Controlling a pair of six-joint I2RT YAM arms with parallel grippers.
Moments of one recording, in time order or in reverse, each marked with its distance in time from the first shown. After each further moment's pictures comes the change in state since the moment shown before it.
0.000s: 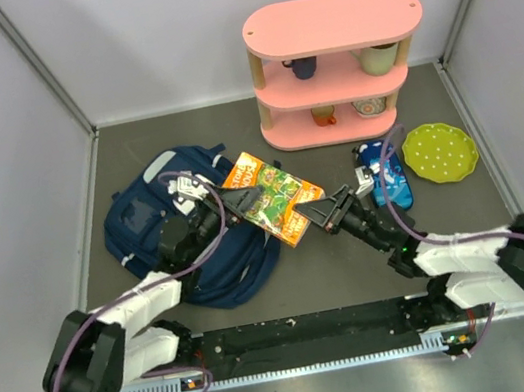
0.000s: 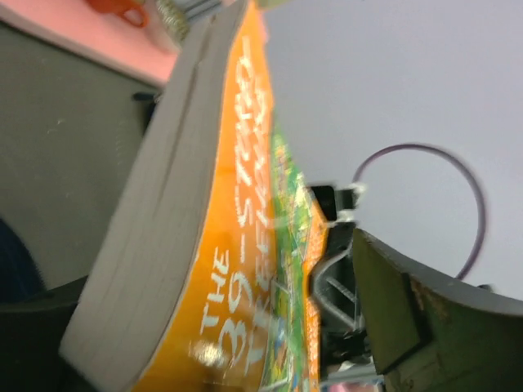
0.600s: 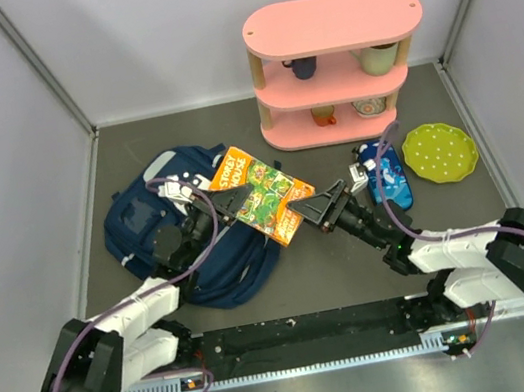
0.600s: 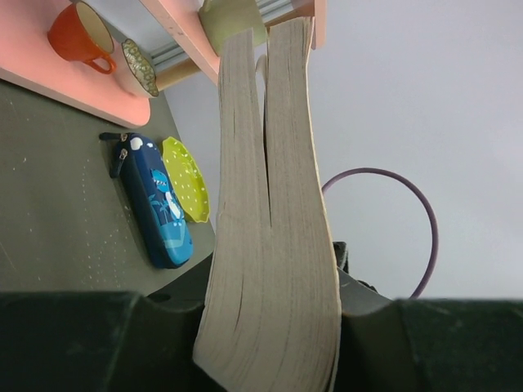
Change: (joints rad) left arm 0.005 -0.094 -0.015 -0.020 -0.052 -0.033; right arm 0.000 -0.019 0.022 -0.019 -0.046 -0.021
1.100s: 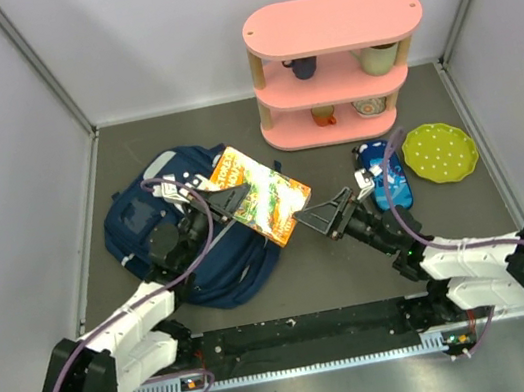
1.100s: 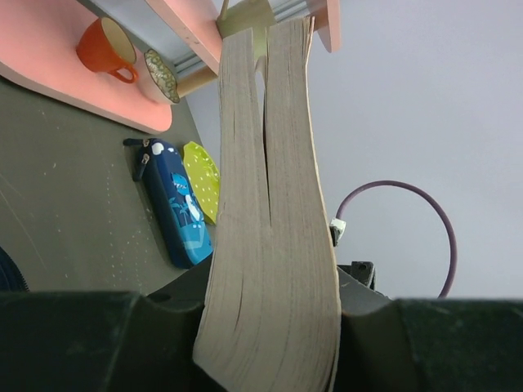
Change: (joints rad) left arm 0.009 -0.100 0.027 -0.166 -0.029 0.072; right arm -0.001 -0.110 -0.071 -0.073 -0.034 -0.066
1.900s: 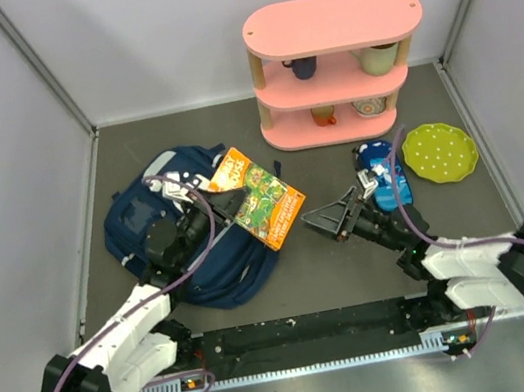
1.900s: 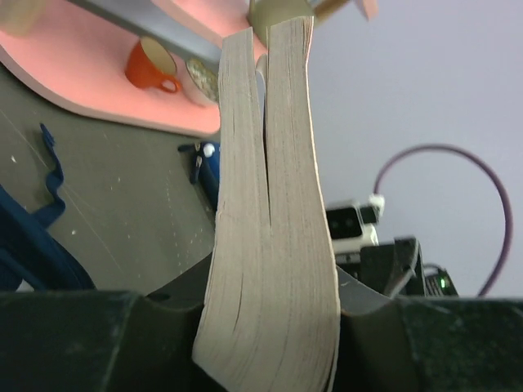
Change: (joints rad) left arm -0.003 -0.054 0.055 -0.180 0.055 0.269; right arm -0.134 0.082 -0.056 0.164 -0.237 0.130
